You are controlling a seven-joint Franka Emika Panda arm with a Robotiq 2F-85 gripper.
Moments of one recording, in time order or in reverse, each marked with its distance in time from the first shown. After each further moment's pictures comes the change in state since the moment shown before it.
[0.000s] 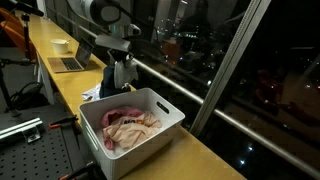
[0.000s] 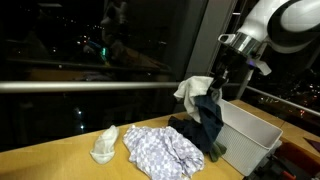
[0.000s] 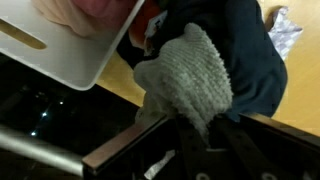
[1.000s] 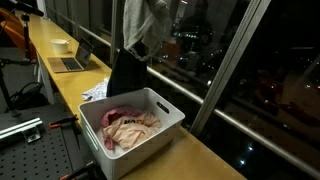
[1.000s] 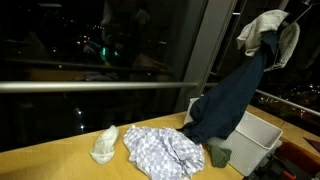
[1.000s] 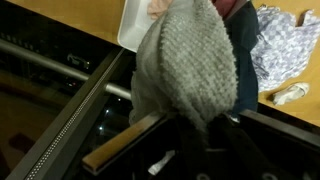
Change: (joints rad) arm 0.008 -0.489 -0.321 0.150 -0.036 -0.501 -0.062
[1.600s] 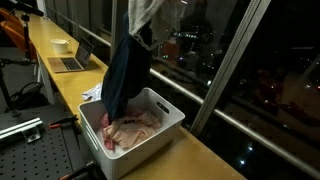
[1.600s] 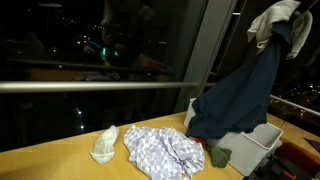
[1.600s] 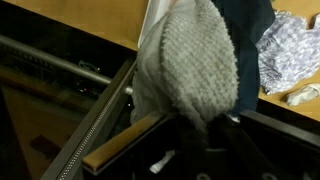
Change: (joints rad) arm 0.000 0.012 -0.043 0.132 -0.052 -0.122 0.000
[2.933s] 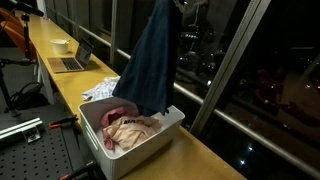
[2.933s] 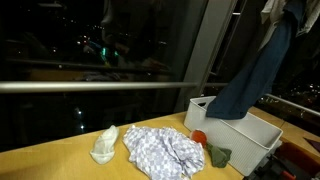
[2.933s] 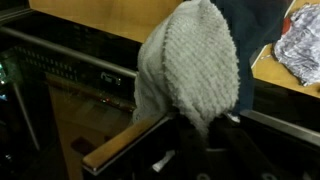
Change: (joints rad) arm -0.034 0.228 -0.061 0.523 -0.056 -0.282 -0.033
